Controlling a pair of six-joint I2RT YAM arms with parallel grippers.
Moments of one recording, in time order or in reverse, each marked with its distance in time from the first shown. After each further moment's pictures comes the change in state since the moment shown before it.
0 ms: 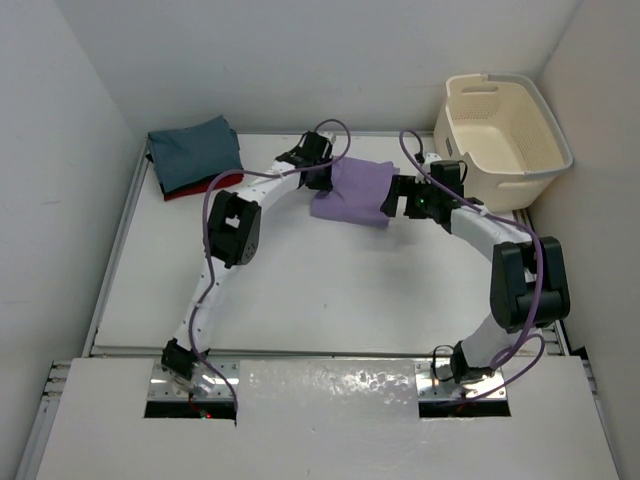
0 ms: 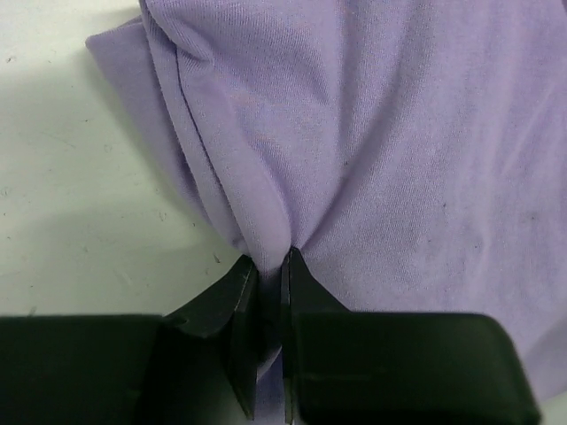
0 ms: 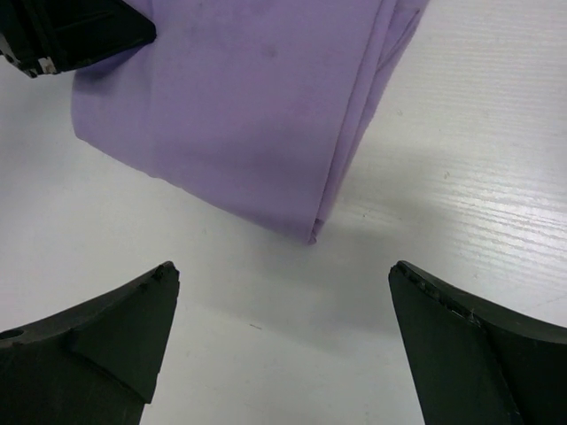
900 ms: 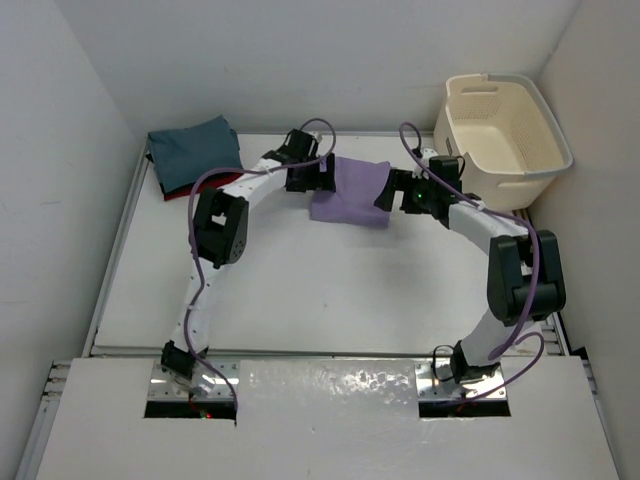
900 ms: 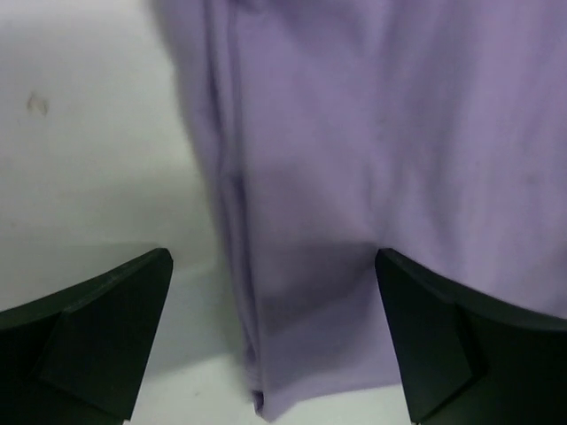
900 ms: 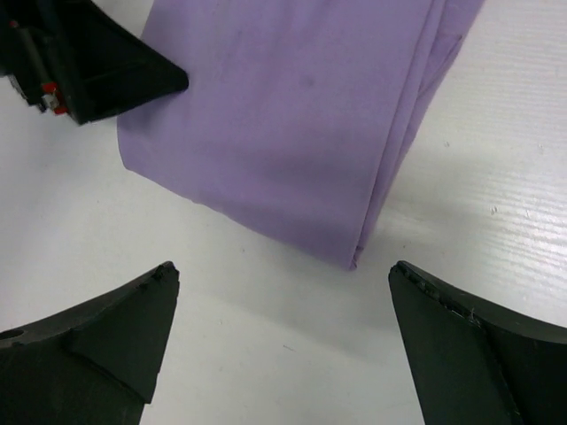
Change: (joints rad) left arm 0.057 -0.140 -0.176 0.019 0.076 -0.052; right arm 0.000 0.058 0.056 0.034 -0.087 0.043
